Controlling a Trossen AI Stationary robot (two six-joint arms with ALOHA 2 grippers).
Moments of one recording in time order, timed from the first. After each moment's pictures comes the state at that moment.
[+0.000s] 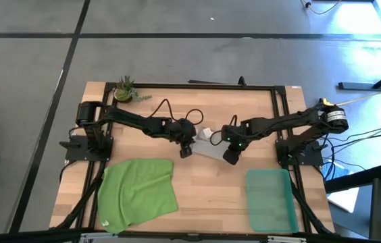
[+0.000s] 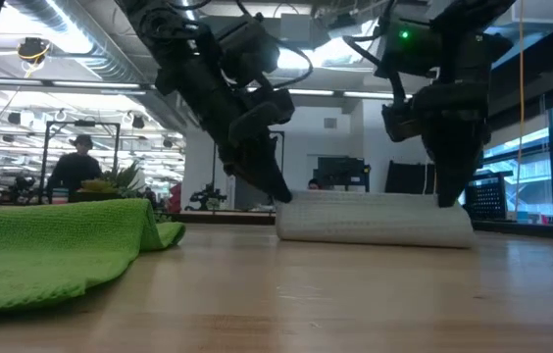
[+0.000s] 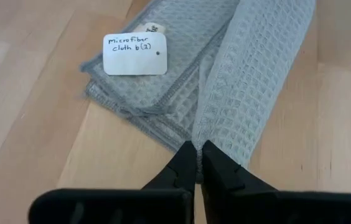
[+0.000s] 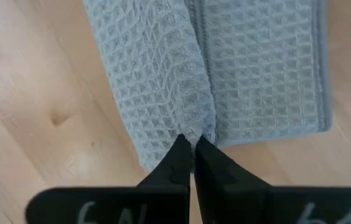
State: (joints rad) left arm 0.10 1.81 1.02 -0.07 -0.03 -0.17; right arm -0.02 1.49 0.85 -0.69 -0.11 0.58
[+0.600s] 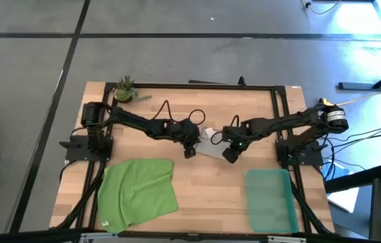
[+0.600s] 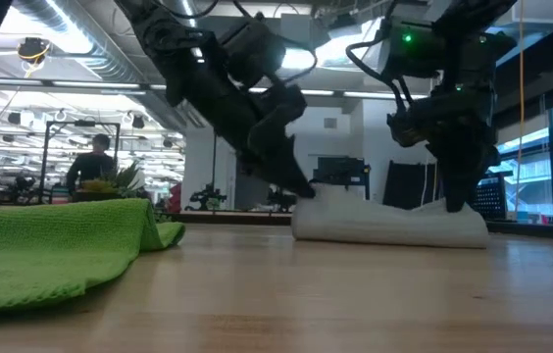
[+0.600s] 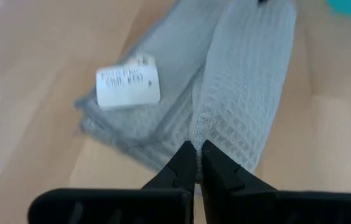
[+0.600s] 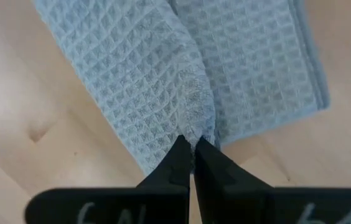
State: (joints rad) left arm 0.08 1.87 1.02 0.12 -0.04 -0.12; right arm -0.02 1.49 0.84 -0.73 -0.06 0.73
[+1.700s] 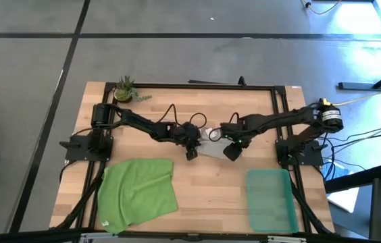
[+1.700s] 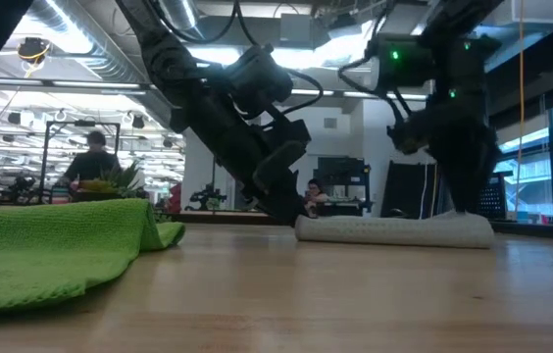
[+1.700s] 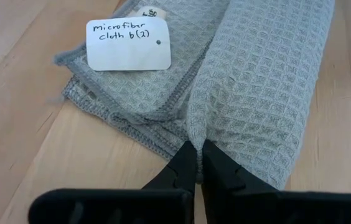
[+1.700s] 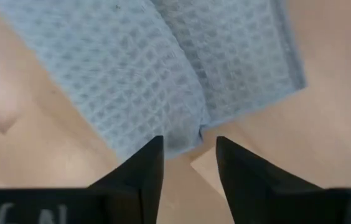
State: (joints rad) left arm 0.09 1.98 1.02 0.17 -0.02 -0.21; right arm -0.07 1.55 0.91 -0.87 -0.10 0.69
